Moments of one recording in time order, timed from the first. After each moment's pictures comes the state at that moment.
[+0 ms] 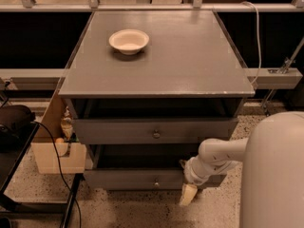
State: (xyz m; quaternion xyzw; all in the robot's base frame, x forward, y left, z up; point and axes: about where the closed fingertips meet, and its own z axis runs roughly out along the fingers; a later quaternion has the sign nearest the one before) arm 0.498 -0.124 0.401 -0.65 0.73 0.13 0.15
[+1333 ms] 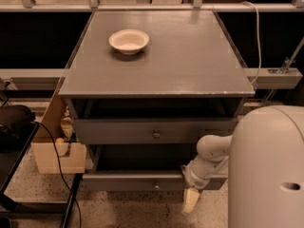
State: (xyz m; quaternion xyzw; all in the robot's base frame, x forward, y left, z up) arm 0.459 -0.130 0.401 -0.64 0.74 0.19 0.06
